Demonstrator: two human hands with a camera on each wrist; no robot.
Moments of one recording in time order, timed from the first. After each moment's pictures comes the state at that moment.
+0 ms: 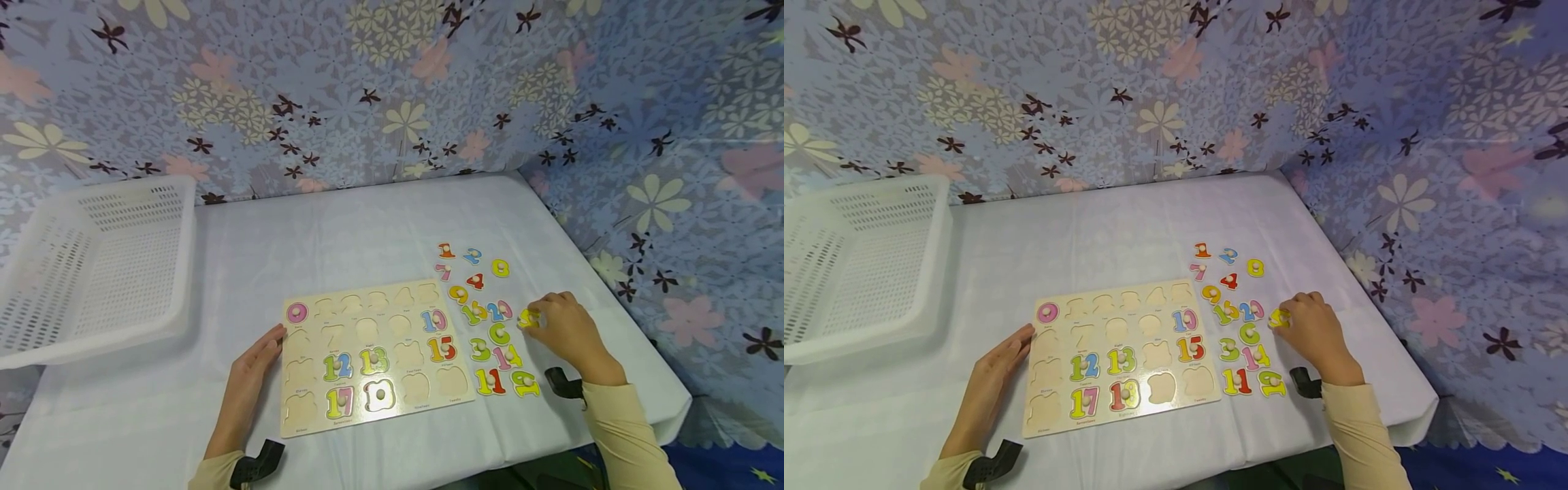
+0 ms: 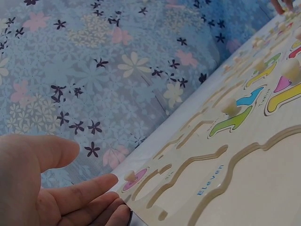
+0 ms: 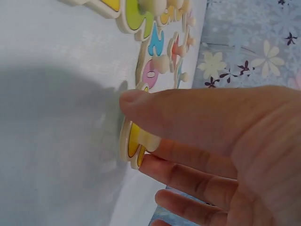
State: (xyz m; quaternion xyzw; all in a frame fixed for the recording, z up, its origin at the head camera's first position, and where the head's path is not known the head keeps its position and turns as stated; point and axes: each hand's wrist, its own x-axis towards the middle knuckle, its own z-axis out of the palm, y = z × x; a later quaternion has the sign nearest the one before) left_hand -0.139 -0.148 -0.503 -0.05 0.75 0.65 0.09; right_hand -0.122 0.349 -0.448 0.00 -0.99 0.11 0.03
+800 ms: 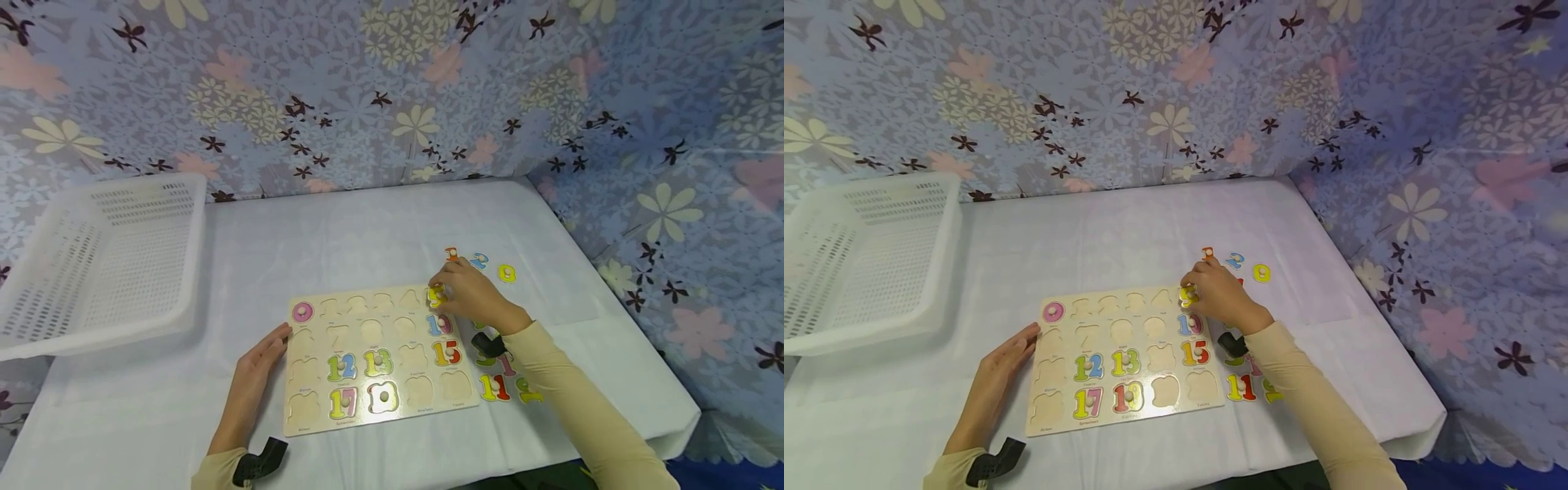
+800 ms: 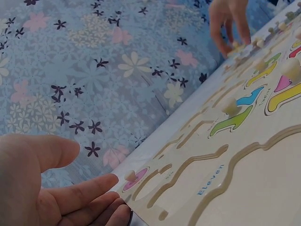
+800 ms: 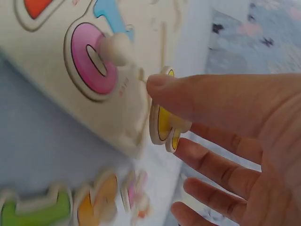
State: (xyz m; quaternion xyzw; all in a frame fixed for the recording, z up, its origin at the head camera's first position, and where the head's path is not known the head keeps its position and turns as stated) left_hand -0.138 -0.151 -0.501 -0.04 0.75 0.65 0.09; right_hand -0.214 0.238 -0.440 0.25 -0.95 0.16 0.02
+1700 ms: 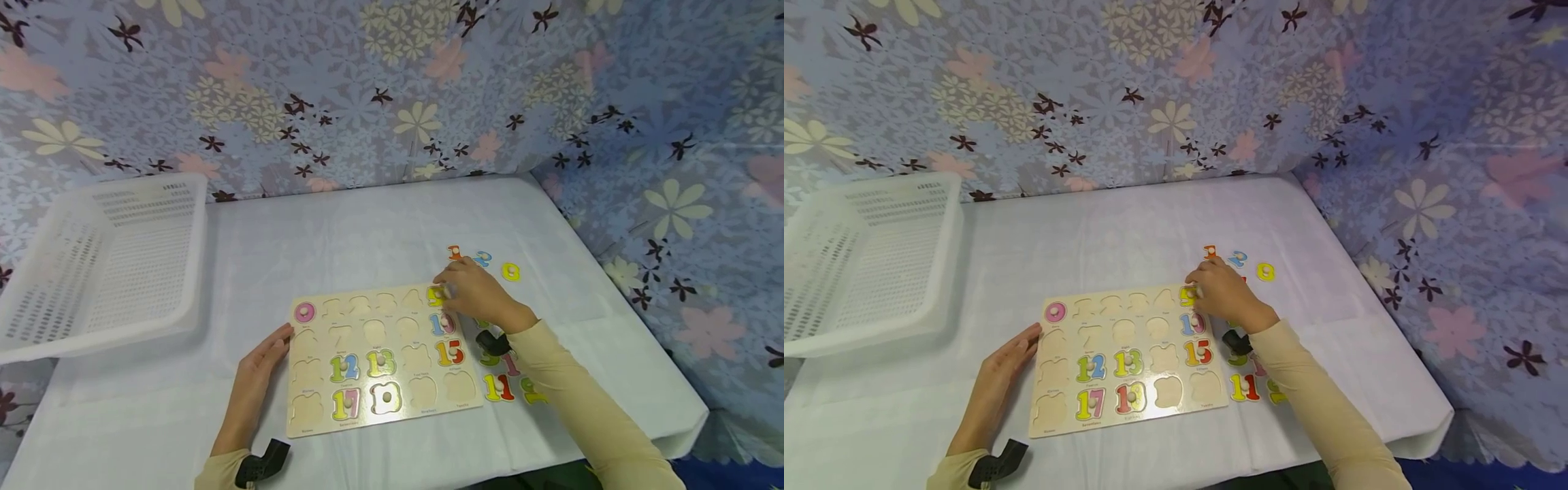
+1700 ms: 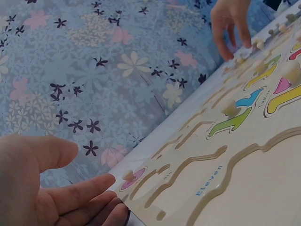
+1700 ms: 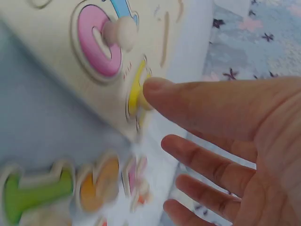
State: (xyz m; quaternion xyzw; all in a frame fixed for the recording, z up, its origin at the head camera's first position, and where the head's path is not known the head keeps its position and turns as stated) left_hand -0.137 -0.151 -0.500 -0.04 0.76 0.65 0.09; right_hand -0.216 0.240 -0.441 0.23 -0.96 0.16 0.00
